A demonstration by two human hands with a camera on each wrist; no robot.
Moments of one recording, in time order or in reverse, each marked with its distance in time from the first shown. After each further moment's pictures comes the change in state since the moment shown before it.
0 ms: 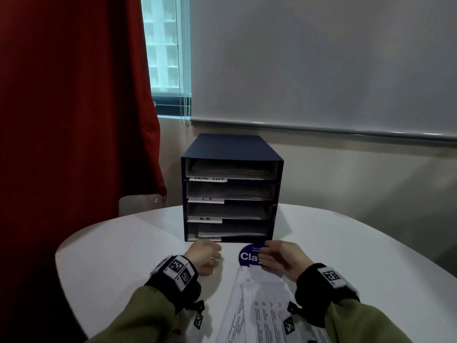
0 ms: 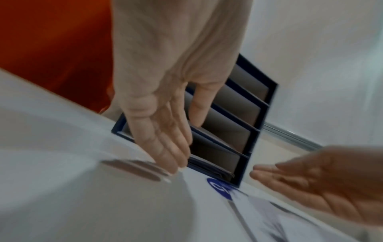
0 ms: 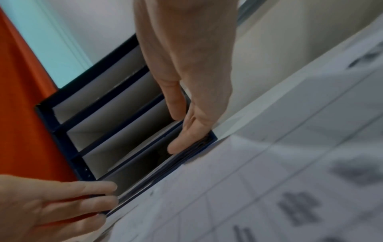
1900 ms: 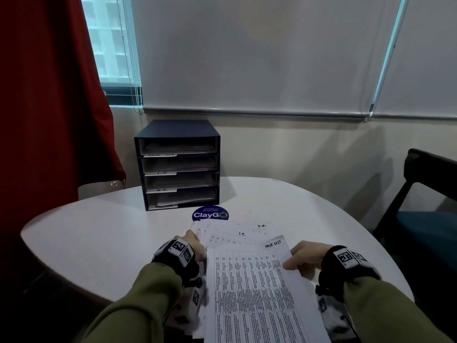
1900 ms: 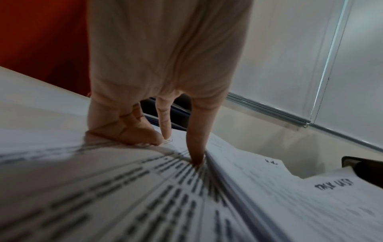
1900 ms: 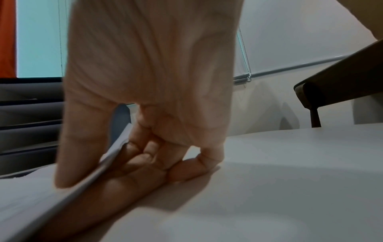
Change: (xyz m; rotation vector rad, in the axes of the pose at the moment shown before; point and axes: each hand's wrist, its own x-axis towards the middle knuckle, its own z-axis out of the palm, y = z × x) left_hand -0.076 -0.063 0.078 0.961 0.020 -0.008; right_hand -0.199 0.038 -0.170 -0.730 0.007 0.145
